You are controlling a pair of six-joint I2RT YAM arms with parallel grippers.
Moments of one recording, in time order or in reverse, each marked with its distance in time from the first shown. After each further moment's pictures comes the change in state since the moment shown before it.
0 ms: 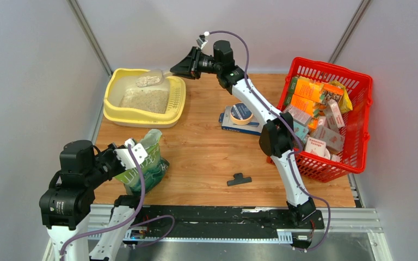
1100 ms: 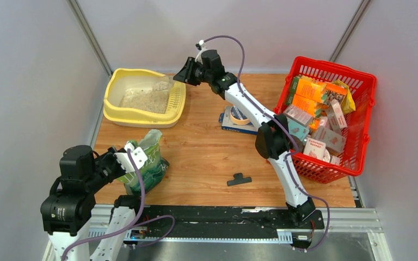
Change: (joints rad) left arm 0.000 -0.046 -0.039 0.026 0.006 -0.003; right arm 0.062 0.007 -0.014 -0.224 0.440 -0.391
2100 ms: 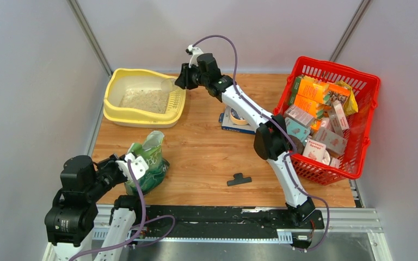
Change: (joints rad) left arm 0.000 -0.121 -0.102 0.072 0.064 0.011; right arm 0.039 -0.024 -0.031 -0.024 0.076 -0.397
